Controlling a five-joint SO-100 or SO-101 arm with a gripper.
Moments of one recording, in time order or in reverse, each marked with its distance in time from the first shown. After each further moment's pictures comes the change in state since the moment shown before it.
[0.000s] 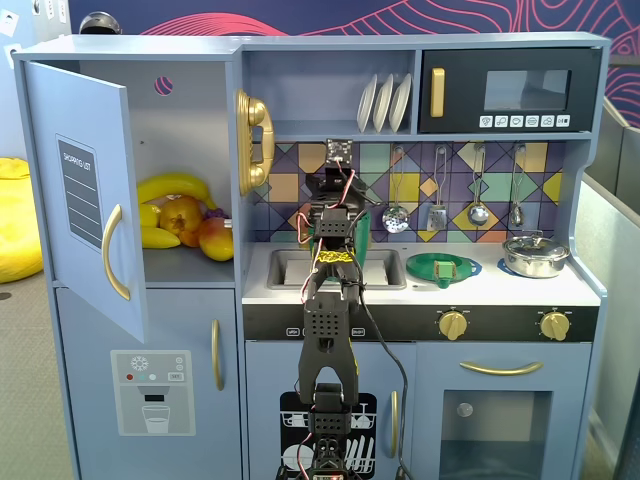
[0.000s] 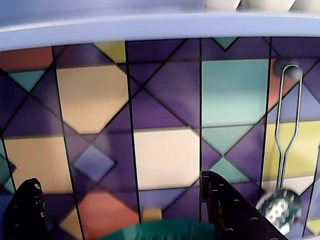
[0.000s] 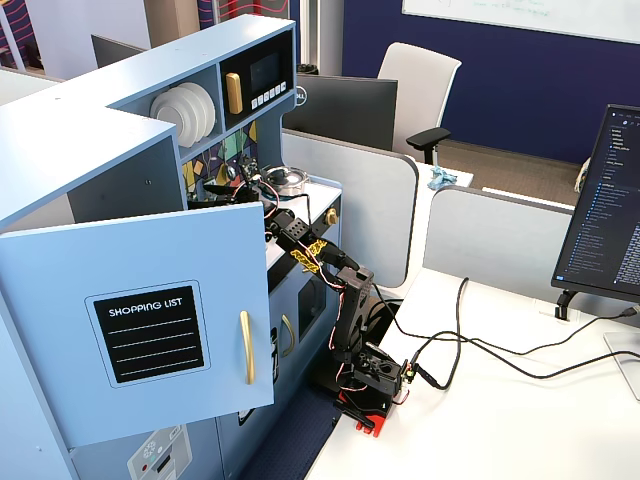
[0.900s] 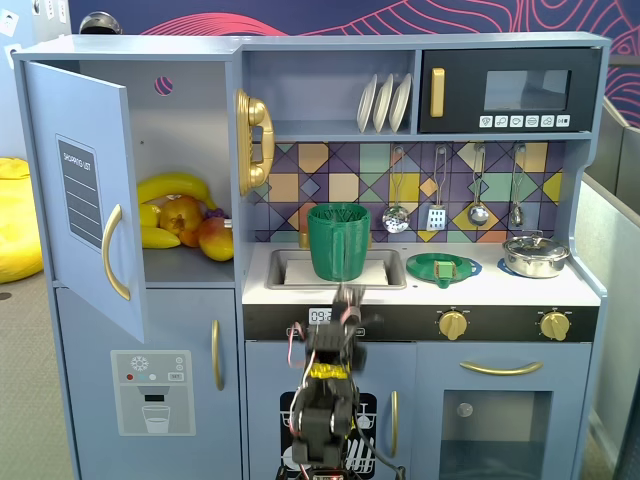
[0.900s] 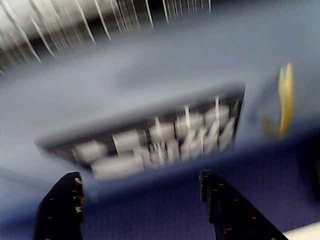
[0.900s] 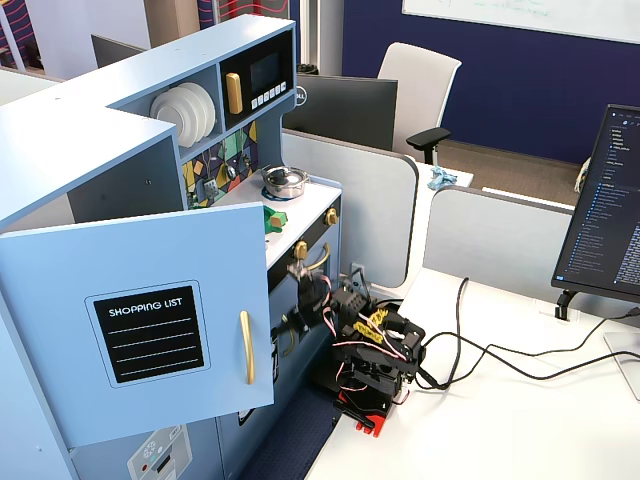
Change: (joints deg) arm 2.0 77.0 95.1 35.4 9.1
